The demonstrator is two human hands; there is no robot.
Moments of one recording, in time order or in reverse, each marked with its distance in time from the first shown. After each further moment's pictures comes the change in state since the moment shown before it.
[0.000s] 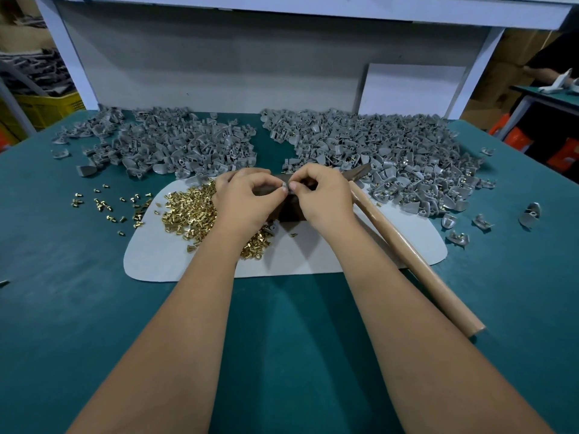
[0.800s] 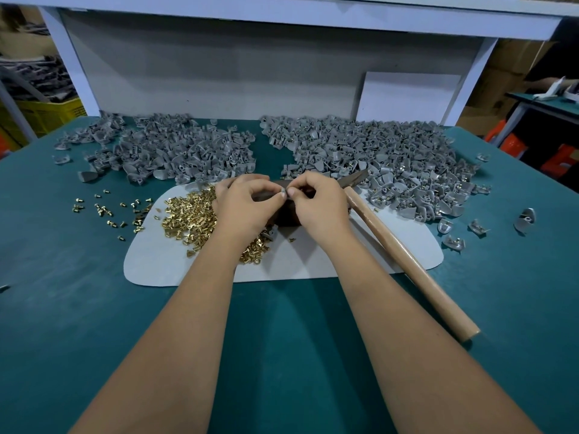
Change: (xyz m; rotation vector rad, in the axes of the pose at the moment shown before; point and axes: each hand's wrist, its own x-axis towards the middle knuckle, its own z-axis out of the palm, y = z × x) left_hand -0.001 0.001 0.000 -0.016 0.007 0.005; right_hand -0.004 -0.002 0.002 0.029 -0.001 0.057
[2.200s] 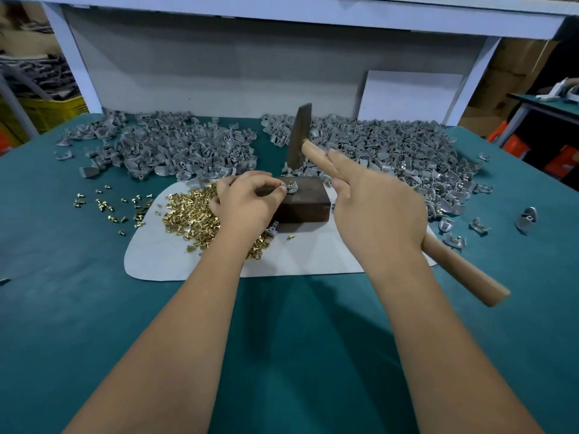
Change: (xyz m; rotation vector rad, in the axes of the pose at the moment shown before) left_hand 0.001 0.004 0.011 0.081 0.107 -0.079; right_hand -0.050 -0.030 -0.071 -0.781 0.215 -0.233
